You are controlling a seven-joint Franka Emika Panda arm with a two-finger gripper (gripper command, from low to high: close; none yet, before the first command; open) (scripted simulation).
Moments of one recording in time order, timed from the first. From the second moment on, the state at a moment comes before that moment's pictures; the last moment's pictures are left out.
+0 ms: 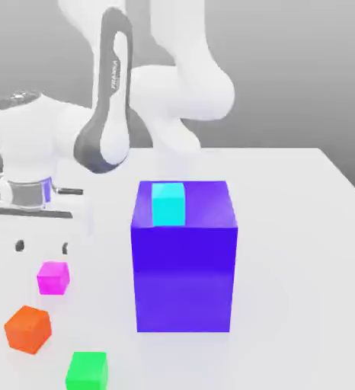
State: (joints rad) arm -0.41 0.05 -0.33 -2.84 0.08 2.89 0.02
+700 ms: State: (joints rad) arm -0.58 0.26 -0.10 -2.79 0.35 3.05 -0.18
